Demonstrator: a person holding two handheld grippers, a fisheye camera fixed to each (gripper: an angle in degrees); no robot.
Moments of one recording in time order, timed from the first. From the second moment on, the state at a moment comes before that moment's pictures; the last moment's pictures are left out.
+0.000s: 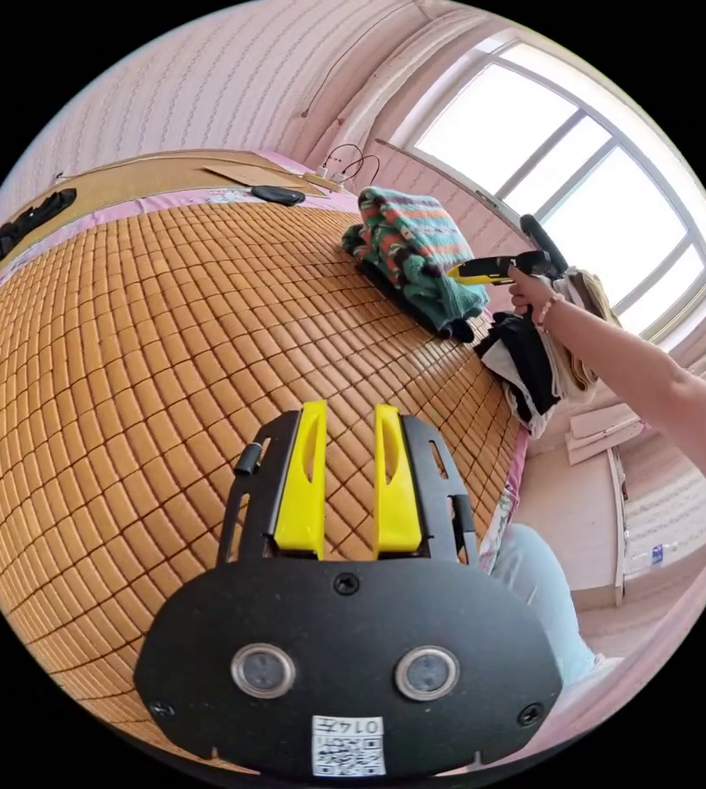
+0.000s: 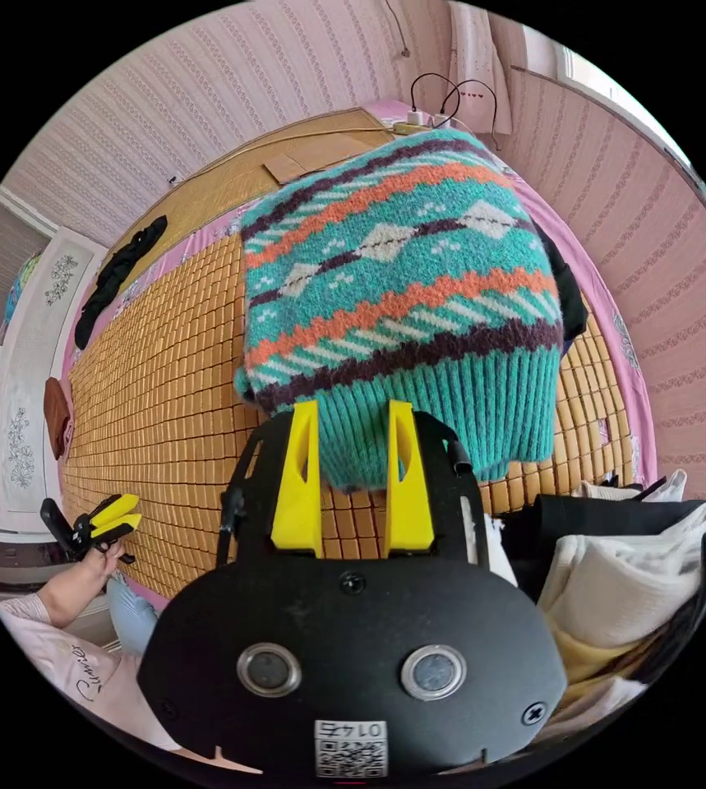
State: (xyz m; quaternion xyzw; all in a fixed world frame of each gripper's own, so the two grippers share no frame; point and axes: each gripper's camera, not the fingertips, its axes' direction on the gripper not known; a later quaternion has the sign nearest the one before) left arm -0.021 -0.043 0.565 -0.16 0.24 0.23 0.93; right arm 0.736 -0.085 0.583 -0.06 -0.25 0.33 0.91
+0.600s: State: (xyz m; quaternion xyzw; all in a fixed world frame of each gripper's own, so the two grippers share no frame) left arm -0.424 0.039 0.329 0.01 -0.07 -0.07 0.99; right arm 0.136 -0.222 0.464 0.08 -0.38 -0.24 0.89
